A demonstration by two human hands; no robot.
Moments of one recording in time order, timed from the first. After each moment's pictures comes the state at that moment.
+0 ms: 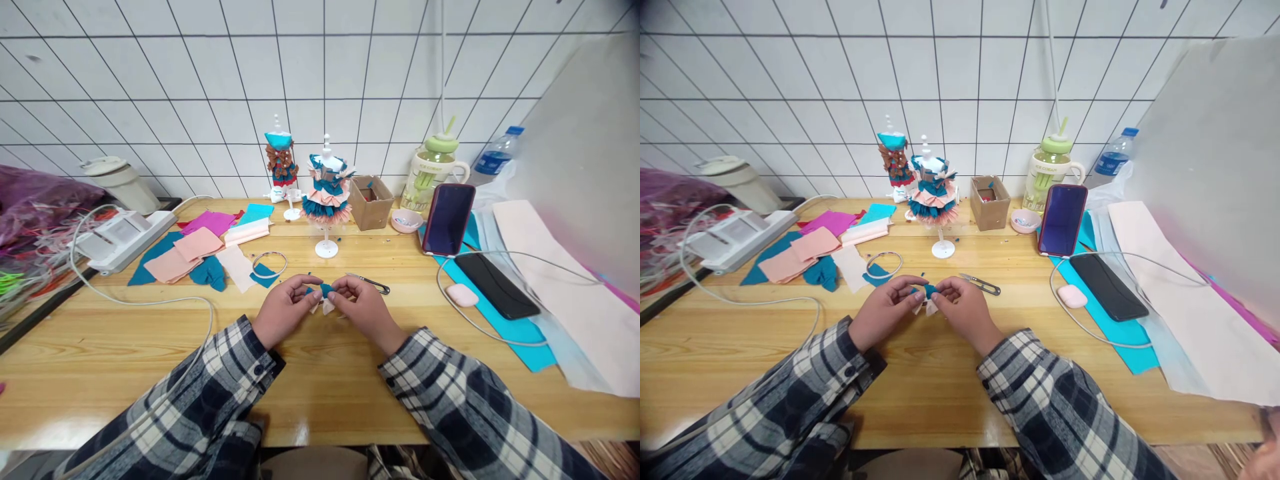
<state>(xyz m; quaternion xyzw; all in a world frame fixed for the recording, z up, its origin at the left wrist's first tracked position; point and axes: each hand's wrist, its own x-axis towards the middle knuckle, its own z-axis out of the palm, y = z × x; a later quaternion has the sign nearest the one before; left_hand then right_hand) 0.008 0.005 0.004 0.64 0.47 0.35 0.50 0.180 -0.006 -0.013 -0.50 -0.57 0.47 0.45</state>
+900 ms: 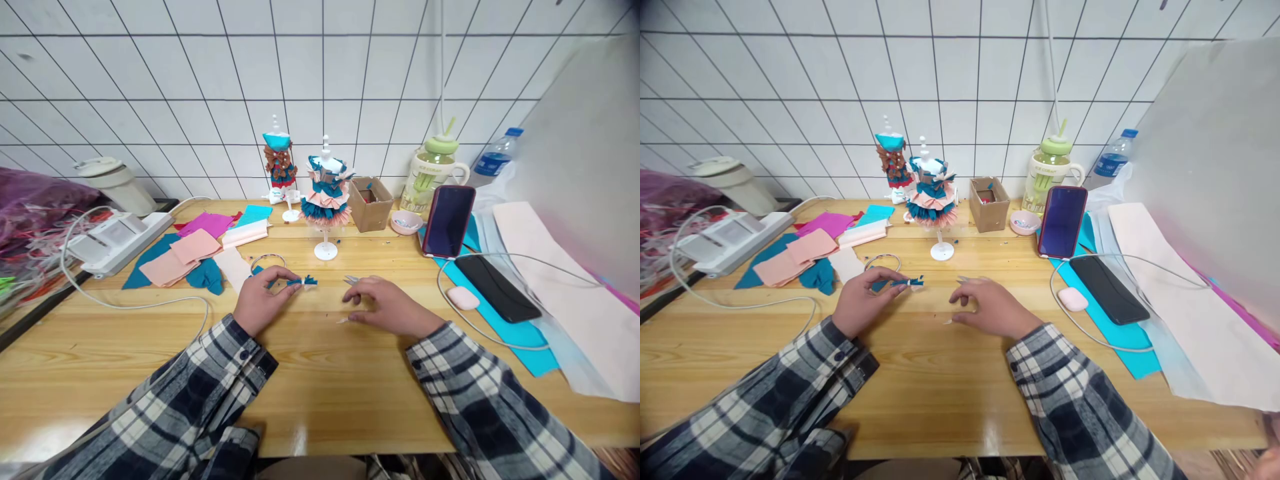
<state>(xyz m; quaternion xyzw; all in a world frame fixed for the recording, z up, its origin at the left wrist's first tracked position) -0.027 0.031 0.001 0.75 0.50 0.37 0.21 0.241 0.010 0.001 -0.44 -0.83 0.25 0.21</state>
